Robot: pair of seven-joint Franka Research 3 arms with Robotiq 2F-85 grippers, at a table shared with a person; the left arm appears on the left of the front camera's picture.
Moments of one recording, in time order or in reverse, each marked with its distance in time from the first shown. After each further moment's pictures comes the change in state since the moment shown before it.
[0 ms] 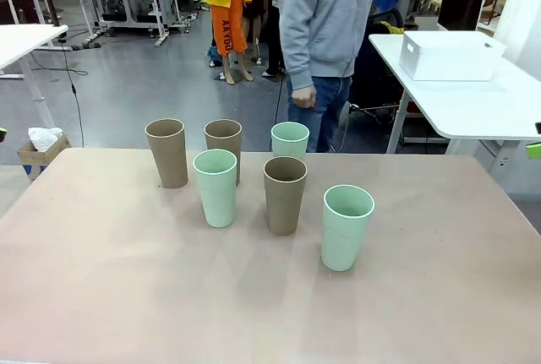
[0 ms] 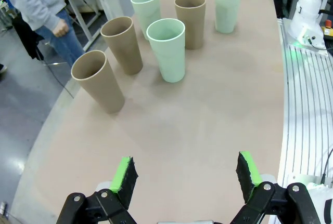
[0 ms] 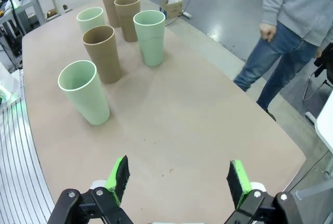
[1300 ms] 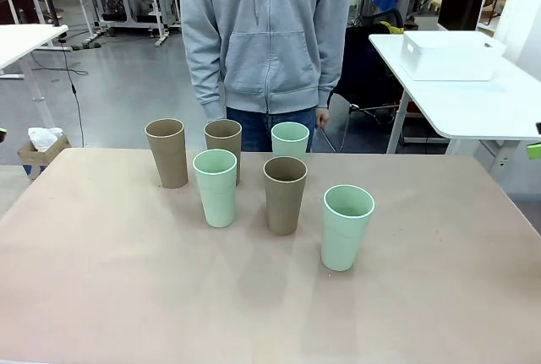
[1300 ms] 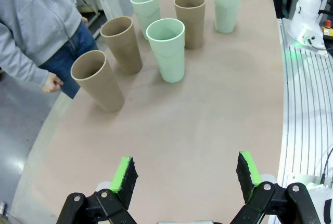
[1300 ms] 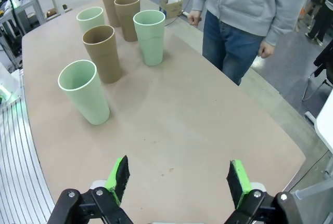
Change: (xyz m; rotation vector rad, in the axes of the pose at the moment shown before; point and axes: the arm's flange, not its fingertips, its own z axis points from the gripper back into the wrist) left arm 0.000 0.000 0.000 -0.002 -0.001 0.001; right arm 0.000 0.001 0.001 -0.001 -0.001 0.000
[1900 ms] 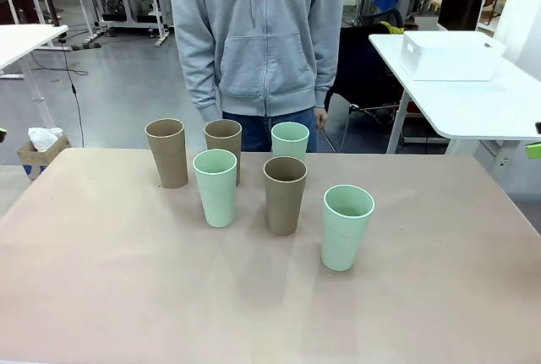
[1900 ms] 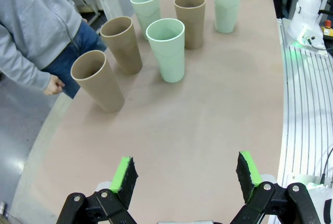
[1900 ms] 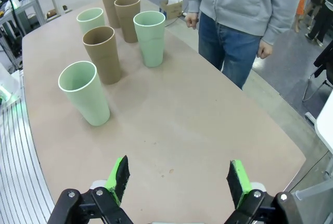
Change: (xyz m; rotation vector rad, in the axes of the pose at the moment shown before) left arm 0.000 0.000 0.000 0.000 0.000 0.000; right arm 0.000 0.000 -0.001 0.001 -0.003 0.000
